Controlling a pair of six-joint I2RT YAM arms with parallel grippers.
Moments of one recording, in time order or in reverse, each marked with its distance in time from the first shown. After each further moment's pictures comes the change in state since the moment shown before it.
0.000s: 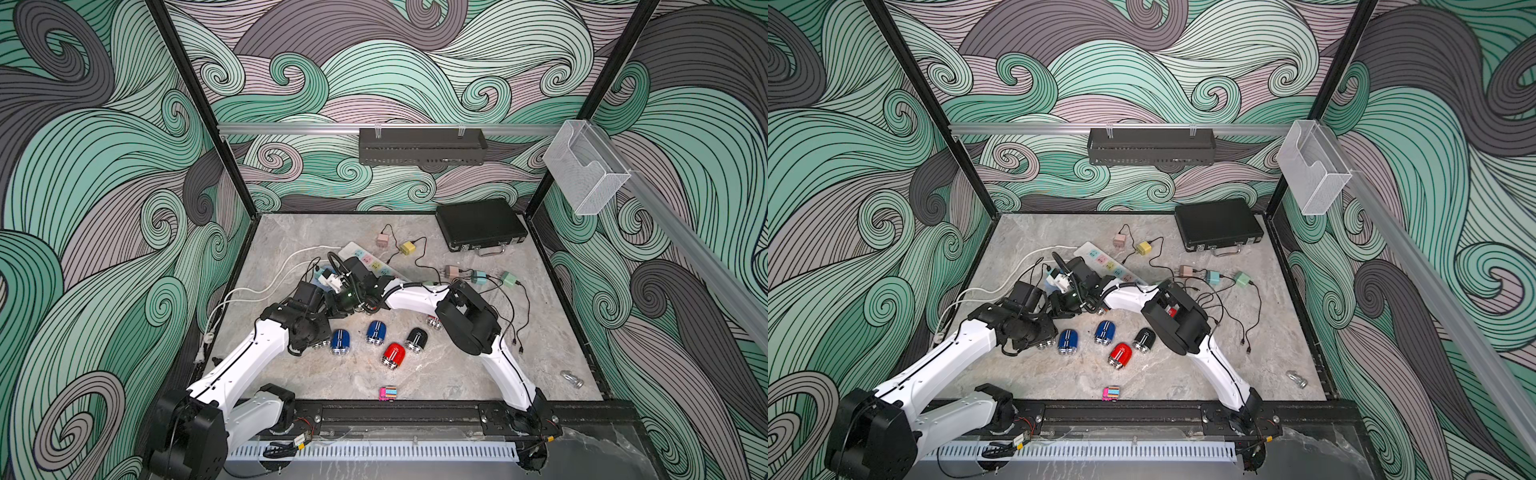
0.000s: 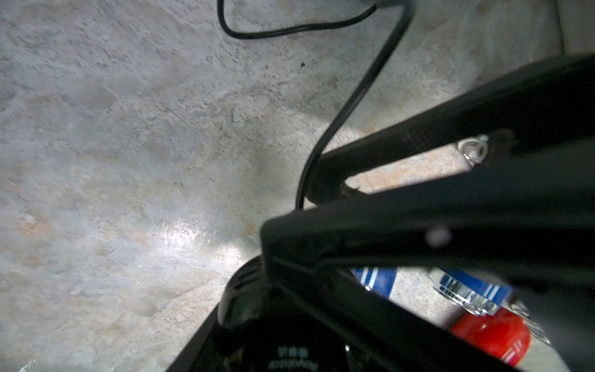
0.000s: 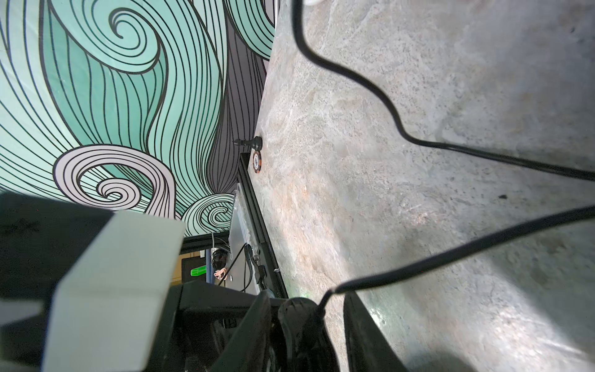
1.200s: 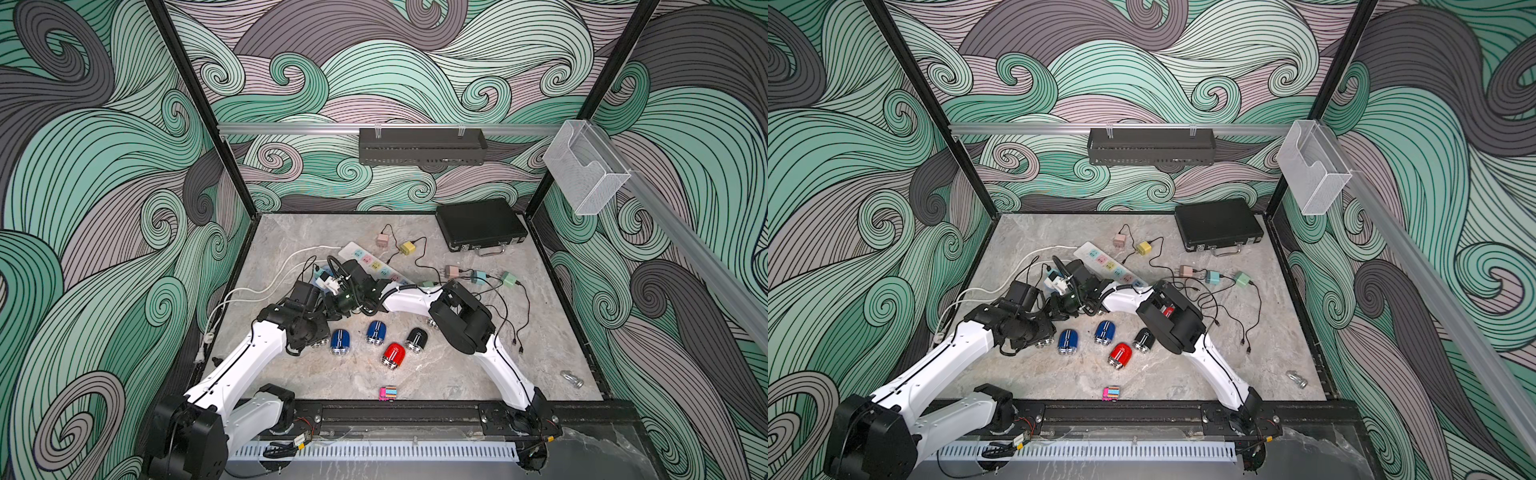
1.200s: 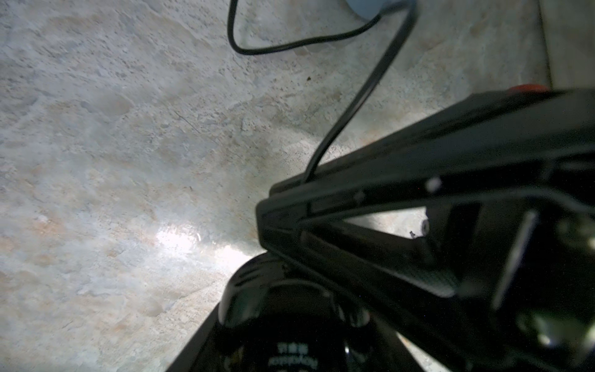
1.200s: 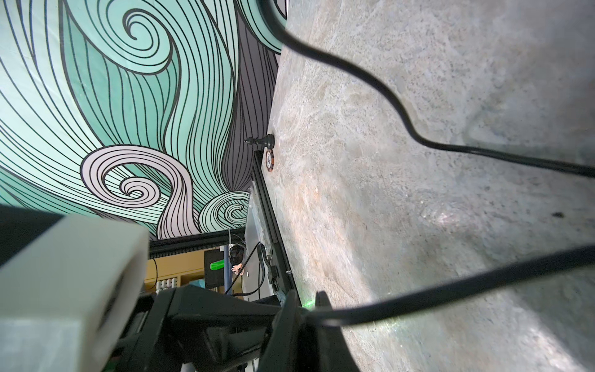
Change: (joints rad) left arm 0.024 -0.015 0.000 0.000 -0.002 -0.001; right arm 0.005 0.057 0.017 0.099 -0.066 0.078
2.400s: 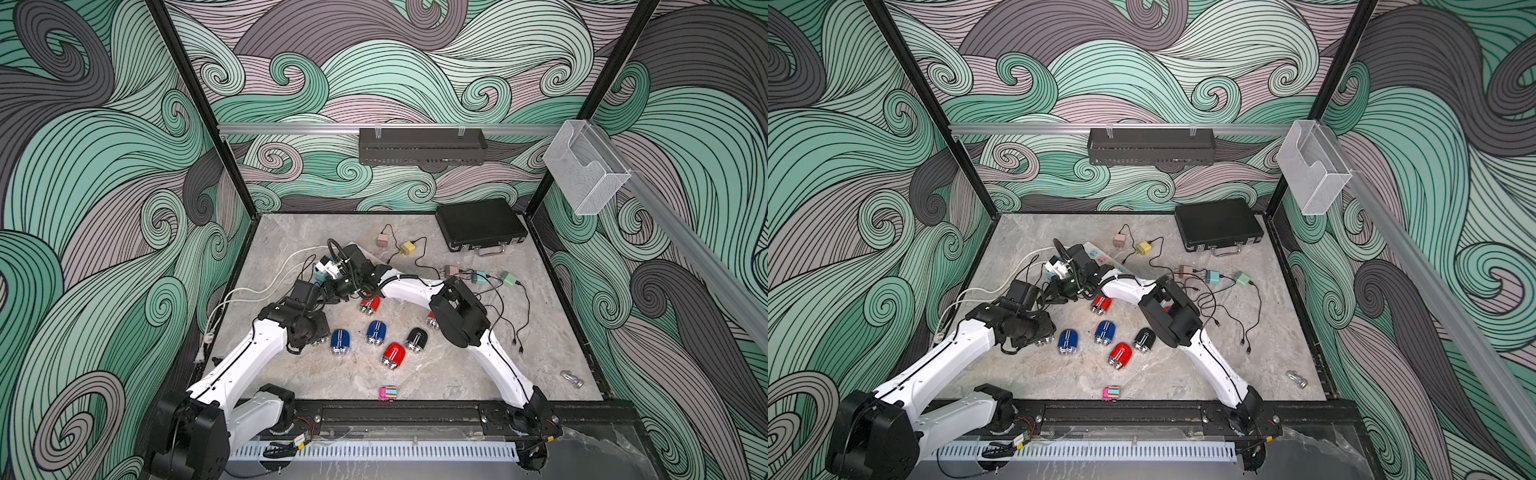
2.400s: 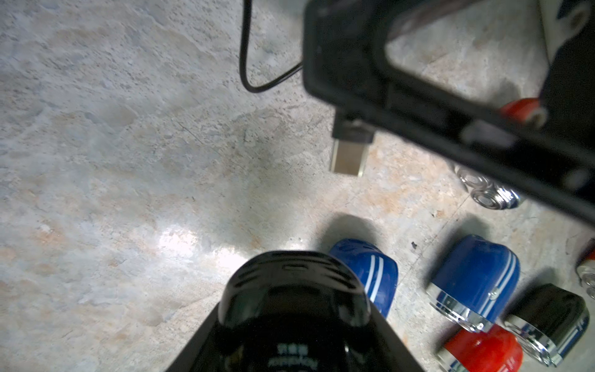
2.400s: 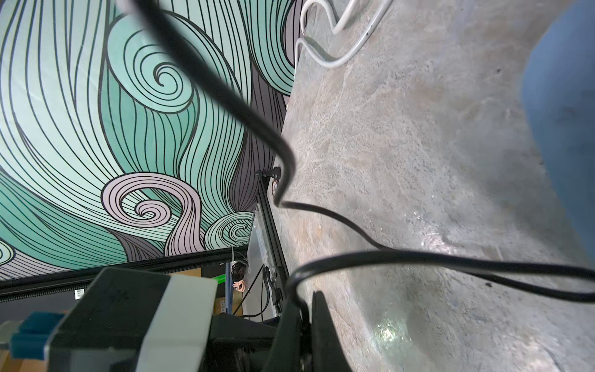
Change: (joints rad) left arm 0.006 0.014 0.000 0.022 -0.016 -0.002; right arm -0.057 0.072 0.208 -0.144 -0.006 -0.060
